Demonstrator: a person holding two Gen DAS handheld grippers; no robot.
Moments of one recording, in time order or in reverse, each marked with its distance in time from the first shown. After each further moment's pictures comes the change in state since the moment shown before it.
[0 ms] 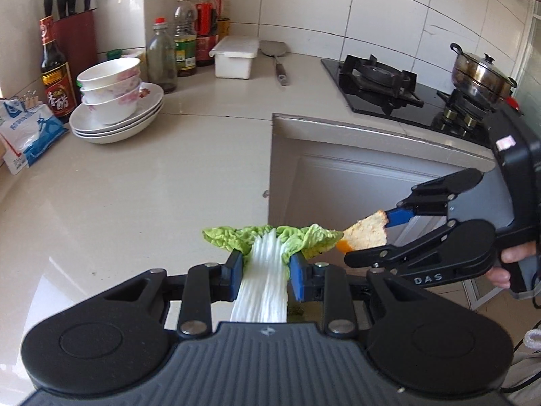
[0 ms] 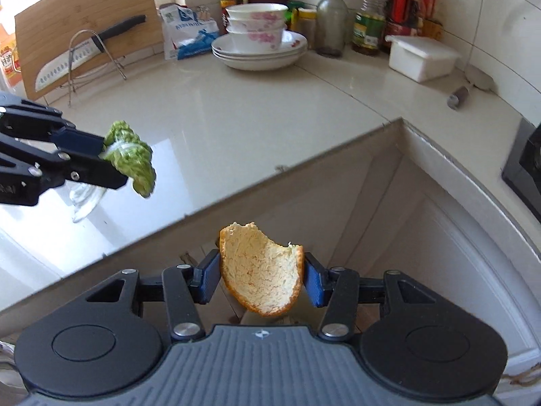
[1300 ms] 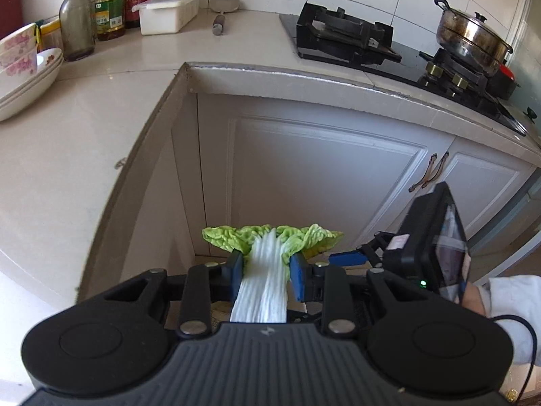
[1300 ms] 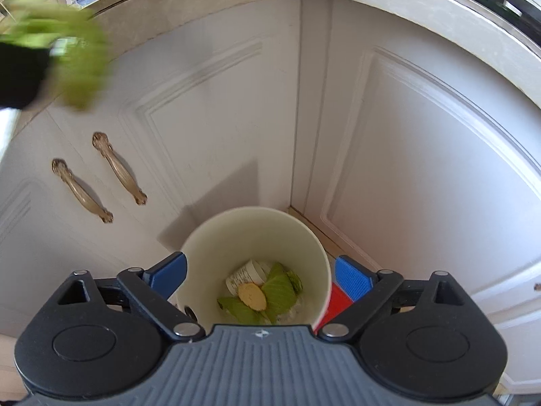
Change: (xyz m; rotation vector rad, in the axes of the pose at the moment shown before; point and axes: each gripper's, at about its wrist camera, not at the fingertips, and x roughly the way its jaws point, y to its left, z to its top) left arm 0.125 -0.106 -0.009 0.004 0.099 -0.054; right arm 0.102 -0.075 -0.118 0.203 0.109 -0.092
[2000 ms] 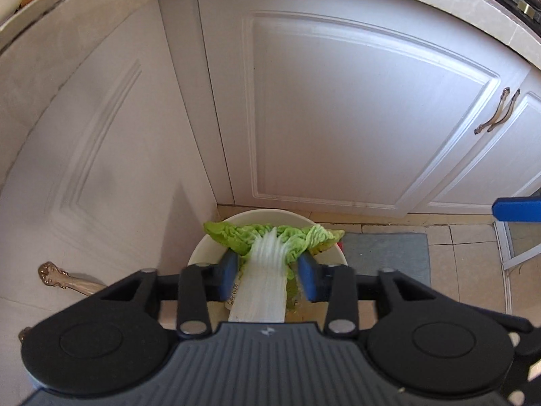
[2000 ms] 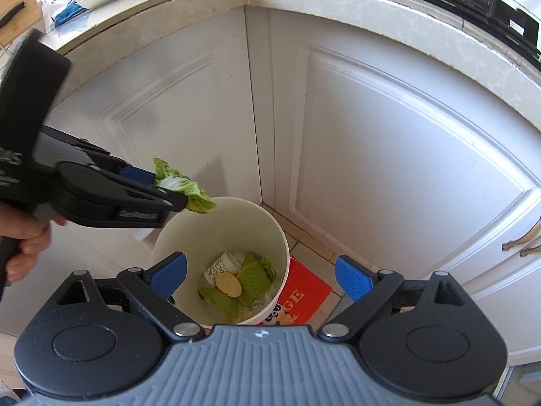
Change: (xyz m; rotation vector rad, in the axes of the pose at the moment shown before) left arm 0.134 -0.003 -0.037 0.005 0.191 0.151; right arm -0.054 -0.032 -0.027 0.065 -0.043 -0.048
